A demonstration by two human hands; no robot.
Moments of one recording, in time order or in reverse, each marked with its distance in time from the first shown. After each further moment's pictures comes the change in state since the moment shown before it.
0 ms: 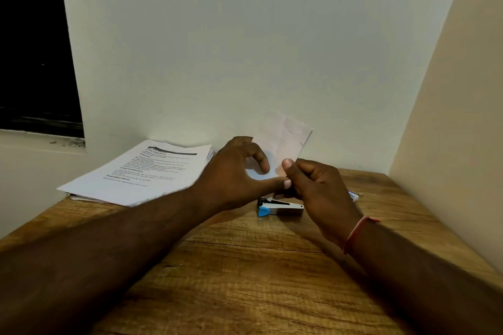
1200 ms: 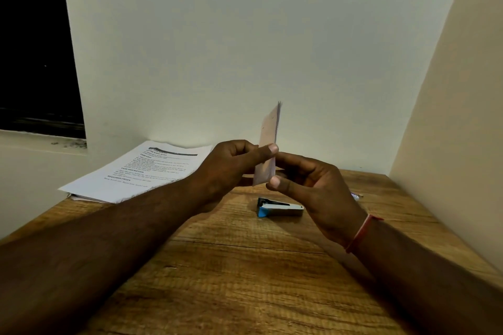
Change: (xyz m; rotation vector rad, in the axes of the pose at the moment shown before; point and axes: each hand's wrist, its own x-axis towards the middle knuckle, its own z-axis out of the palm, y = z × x) left_hand 0.006 0.010 -0.015 -0.697 -0.173 -0.364; right_hand -0.007 -0.017 -0.002 0.197 -0.201 -0.118
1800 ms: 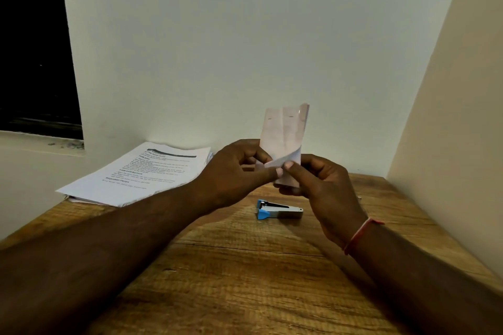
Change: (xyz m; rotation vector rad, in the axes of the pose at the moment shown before) left_hand -0.001 -0.002 0.006 0.381 0.004 0.267; right_hand 0.003 -0.001 -0.001 -0.024 0.278 0.083
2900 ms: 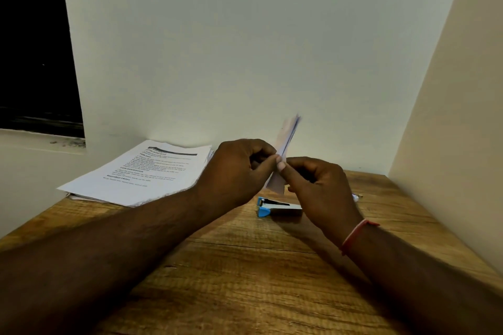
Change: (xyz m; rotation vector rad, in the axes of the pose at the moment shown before) left_hand -0.003 0.005 0.009 0.302 0.184 0.135; right_hand 0.000 0.006 0.006 -0.375 0.033 -0.180
